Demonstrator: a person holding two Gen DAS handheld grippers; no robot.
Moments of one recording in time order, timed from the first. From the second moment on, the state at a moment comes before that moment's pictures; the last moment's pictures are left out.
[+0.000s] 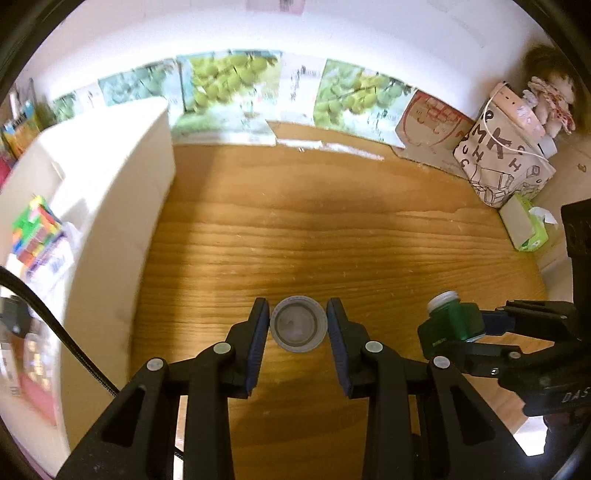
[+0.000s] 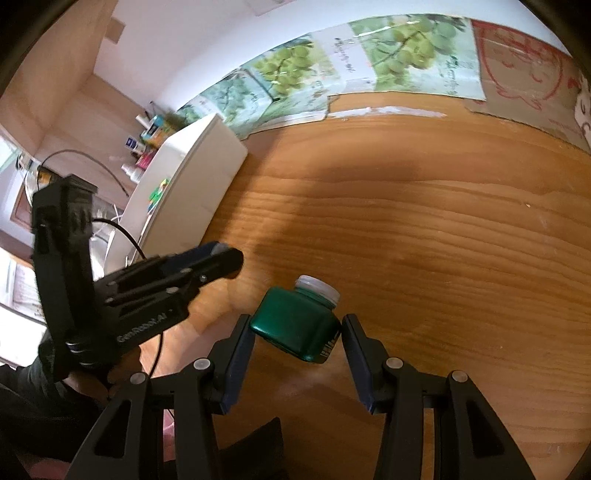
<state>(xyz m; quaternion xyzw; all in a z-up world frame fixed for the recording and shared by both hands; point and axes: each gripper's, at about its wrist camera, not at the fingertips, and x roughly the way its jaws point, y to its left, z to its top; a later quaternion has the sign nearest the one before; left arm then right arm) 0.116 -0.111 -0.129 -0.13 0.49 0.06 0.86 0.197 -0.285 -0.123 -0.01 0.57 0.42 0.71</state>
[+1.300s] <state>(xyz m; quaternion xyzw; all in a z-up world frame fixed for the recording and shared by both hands) -0.007 0.087 -0.074 -0.14 0.44 0.14 0.88 0.065 -0.067 -0.075 -0.11 0.42 0.51 0.74</state>
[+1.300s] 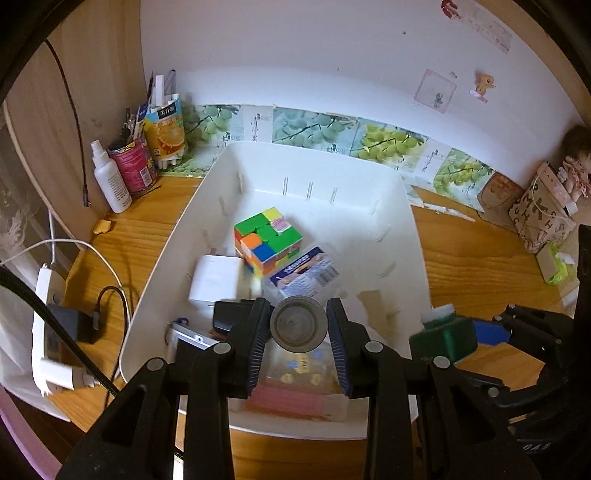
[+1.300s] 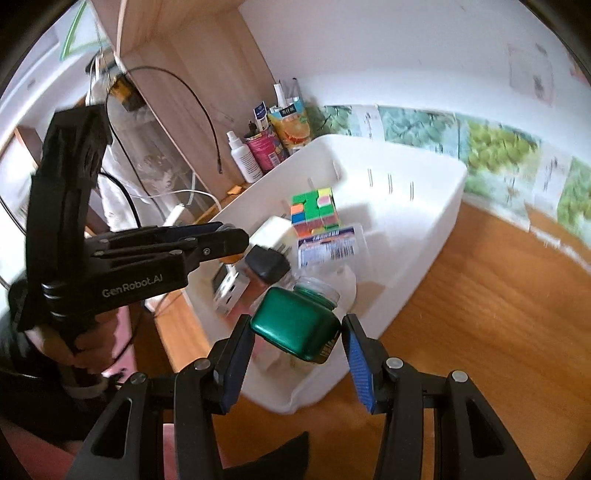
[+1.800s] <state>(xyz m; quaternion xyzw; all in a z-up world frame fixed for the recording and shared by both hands) 0.015 0.115 -0.111 -0.12 0.51 0.03 0.85 0.019 -0.010 -0.118 -0.24 0.36 0.41 0.81</state>
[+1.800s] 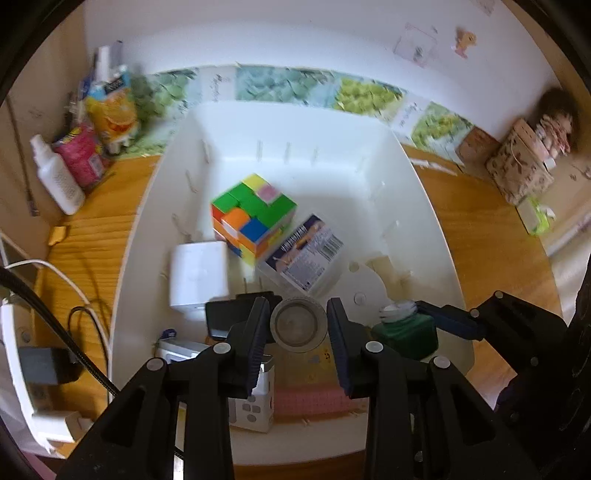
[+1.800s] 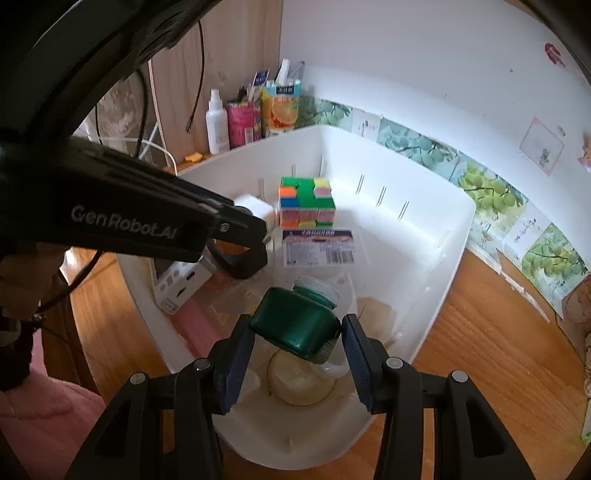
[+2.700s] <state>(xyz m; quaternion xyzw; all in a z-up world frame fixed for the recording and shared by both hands) -0.025 0.128 -0.087 -0.18 0.42 0.07 0.88 0.018 -0.114 -0.065 0.01 0.31 0.39 0.87</state>
